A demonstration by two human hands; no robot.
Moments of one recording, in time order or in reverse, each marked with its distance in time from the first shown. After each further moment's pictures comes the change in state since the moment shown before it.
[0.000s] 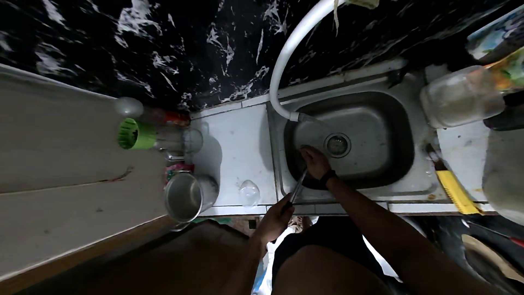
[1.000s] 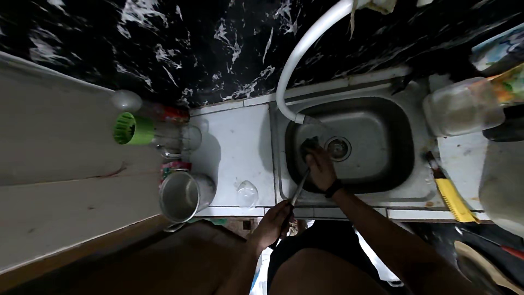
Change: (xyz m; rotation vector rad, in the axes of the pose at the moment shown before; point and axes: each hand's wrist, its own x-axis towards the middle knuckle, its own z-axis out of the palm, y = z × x) left_hand -0.009 0.008 -0.003 -0.442 -0.060 0.043; right_hand -0.024 -0.013 -0.009 0.066 0.172 -0.086
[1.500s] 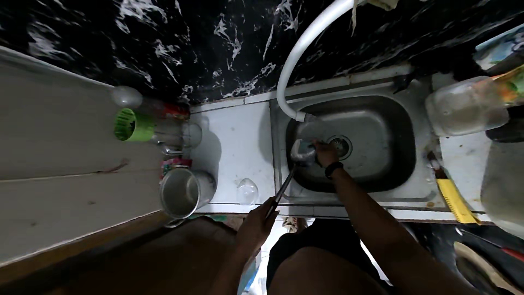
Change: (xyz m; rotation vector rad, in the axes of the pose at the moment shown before) left_hand -0.031 0.021 -0.016 0.843 0.261 -0.073; right_hand 0.047 0.012 -0.013 0.047 -0.090 0.571
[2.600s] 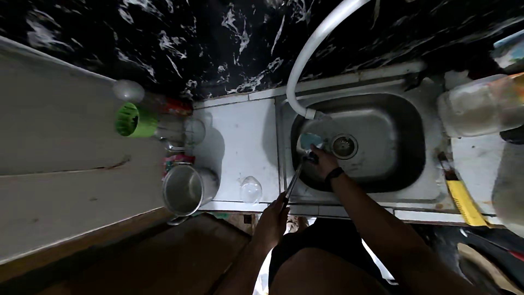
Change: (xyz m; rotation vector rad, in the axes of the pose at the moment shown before) left_hand 0.014 0.005 0.028 -0.066 0.065 0.032; right_hand -0.010 0.002 0.042 0.858 -0.072 0.190
